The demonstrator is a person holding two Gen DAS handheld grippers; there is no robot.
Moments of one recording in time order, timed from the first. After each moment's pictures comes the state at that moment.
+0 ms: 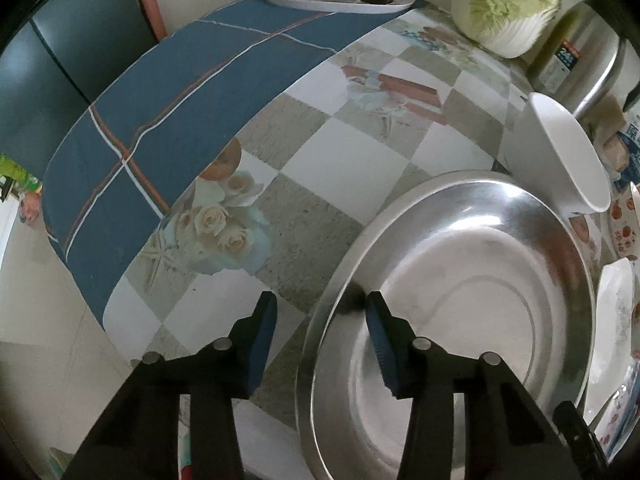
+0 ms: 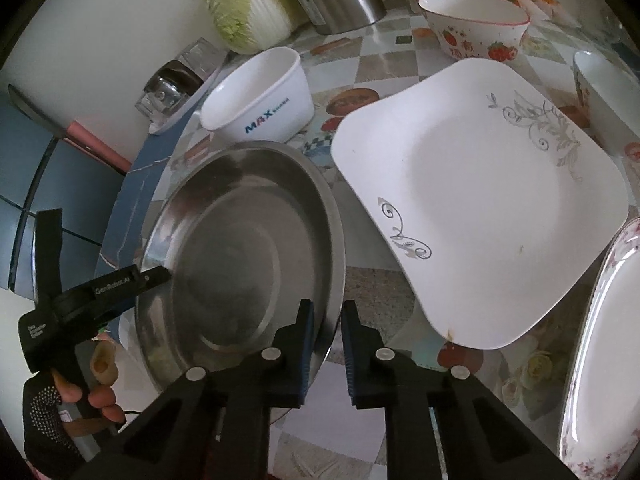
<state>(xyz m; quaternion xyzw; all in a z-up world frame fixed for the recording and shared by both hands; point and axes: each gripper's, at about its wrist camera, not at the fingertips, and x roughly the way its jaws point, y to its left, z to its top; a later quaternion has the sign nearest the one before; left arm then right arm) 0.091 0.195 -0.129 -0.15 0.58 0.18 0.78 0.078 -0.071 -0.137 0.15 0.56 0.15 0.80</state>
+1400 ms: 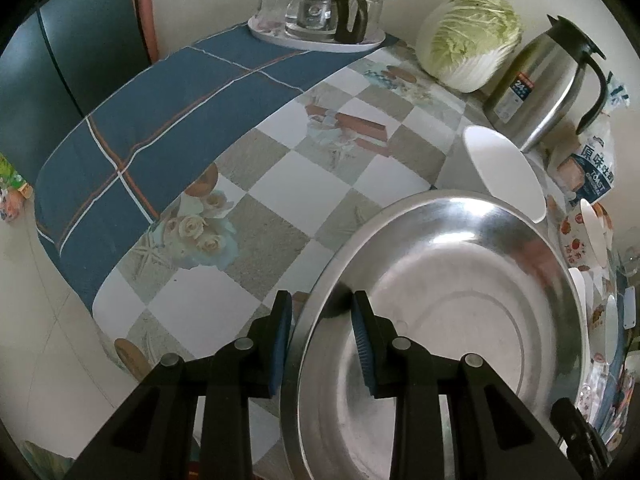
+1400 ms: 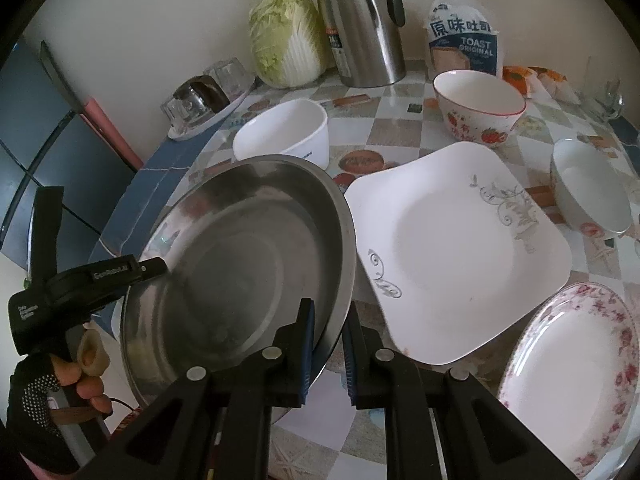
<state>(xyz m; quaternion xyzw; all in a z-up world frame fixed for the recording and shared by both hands) 0.073 0.173 -0.085 -0.18 0.53 0.15 0.81 0.056 -0.079 -0.080 0.08 0.50 0.15 0.85</state>
